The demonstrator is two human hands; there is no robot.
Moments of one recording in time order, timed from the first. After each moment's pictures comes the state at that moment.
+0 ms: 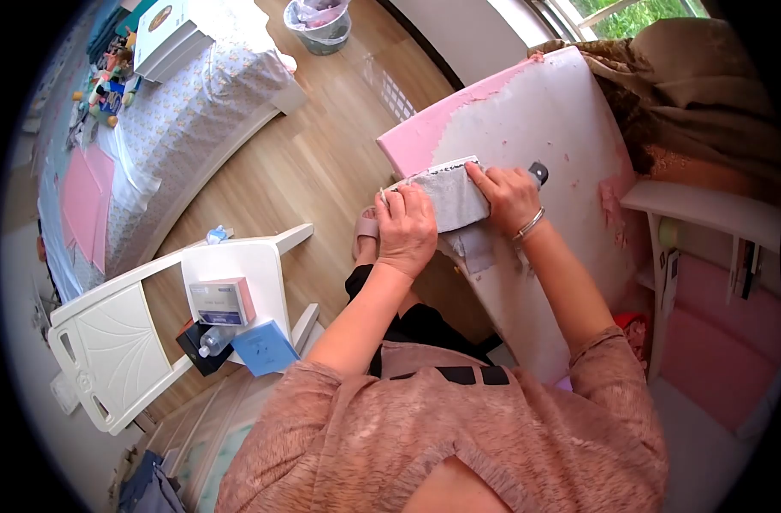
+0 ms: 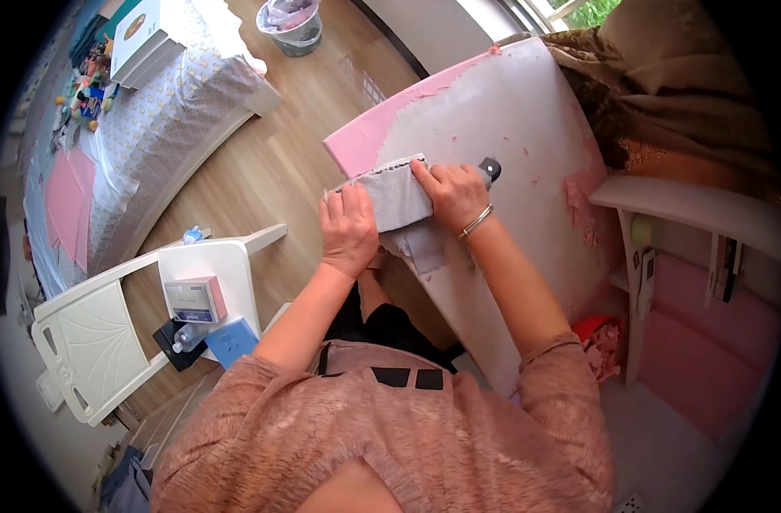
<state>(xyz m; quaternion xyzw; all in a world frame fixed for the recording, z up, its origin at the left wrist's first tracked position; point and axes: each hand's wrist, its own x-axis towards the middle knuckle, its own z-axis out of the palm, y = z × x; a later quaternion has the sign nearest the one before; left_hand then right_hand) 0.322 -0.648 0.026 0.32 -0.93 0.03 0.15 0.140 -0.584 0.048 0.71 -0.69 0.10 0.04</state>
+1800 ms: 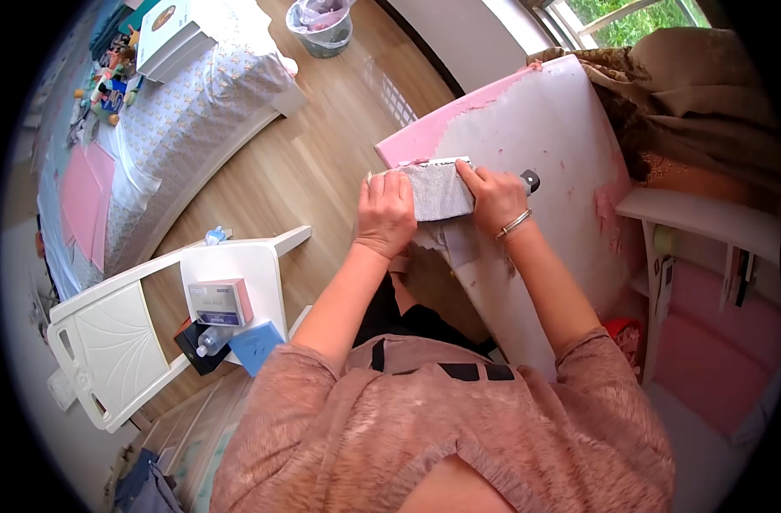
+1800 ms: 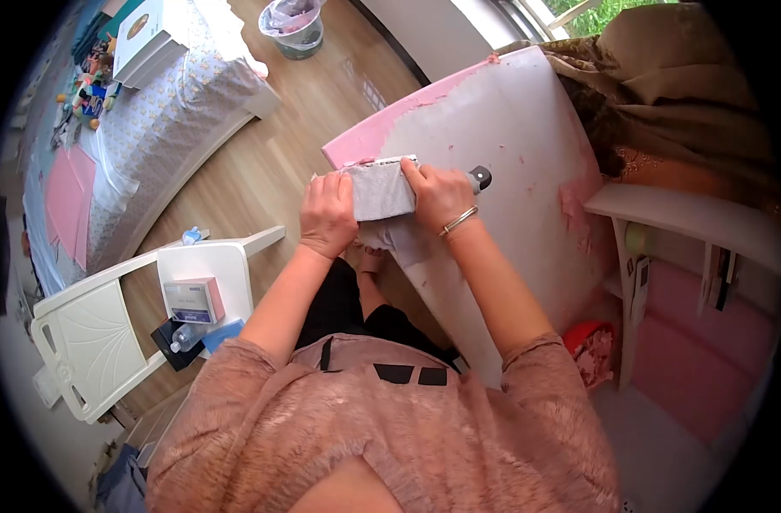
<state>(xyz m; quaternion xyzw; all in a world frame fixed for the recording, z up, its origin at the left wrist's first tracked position) 0.323 -0.694 0.026 0.30 -0.93 -0.06 0.22 0.152 -0.601 0.051 0.66 -0.75 0.08 -0.02</state>
